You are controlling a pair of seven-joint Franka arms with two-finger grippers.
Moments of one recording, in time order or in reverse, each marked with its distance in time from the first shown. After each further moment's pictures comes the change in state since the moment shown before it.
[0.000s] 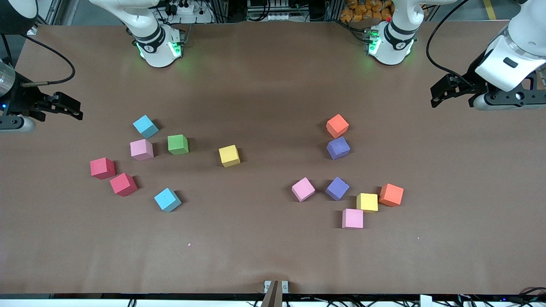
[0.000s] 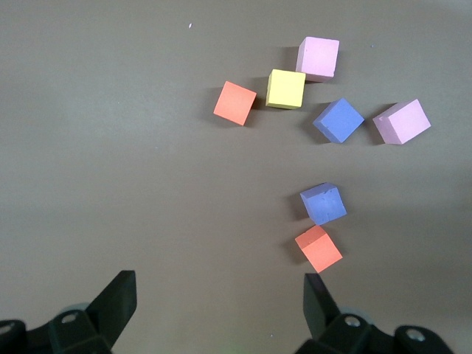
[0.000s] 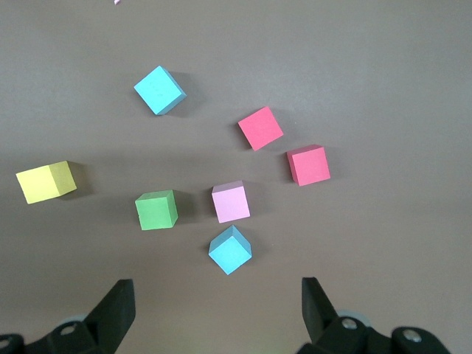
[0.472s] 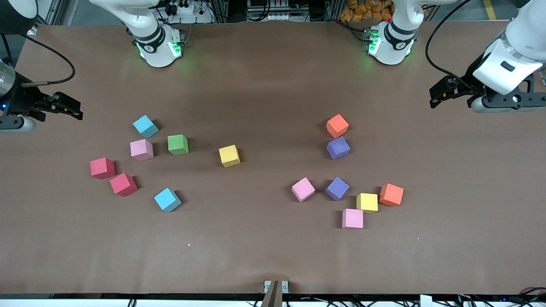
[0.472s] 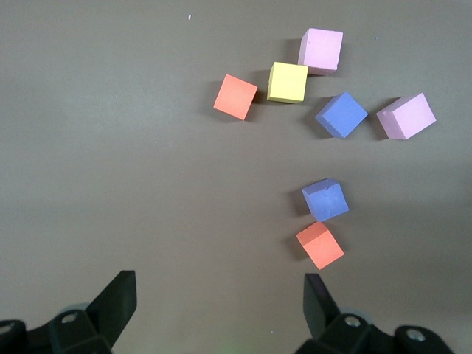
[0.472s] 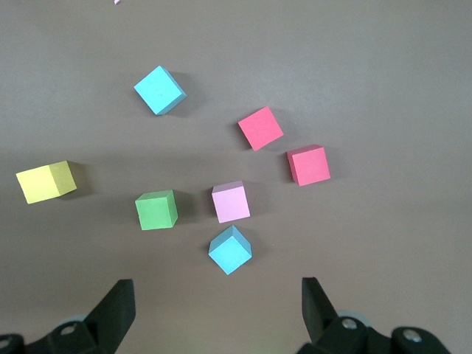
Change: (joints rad) left arm -0.004 0.018 -0.004 -0.006 -0.007 -0.005 -0.013; right arm 0.000 0.000 0.000 0.000 0.000 0.000 0.000
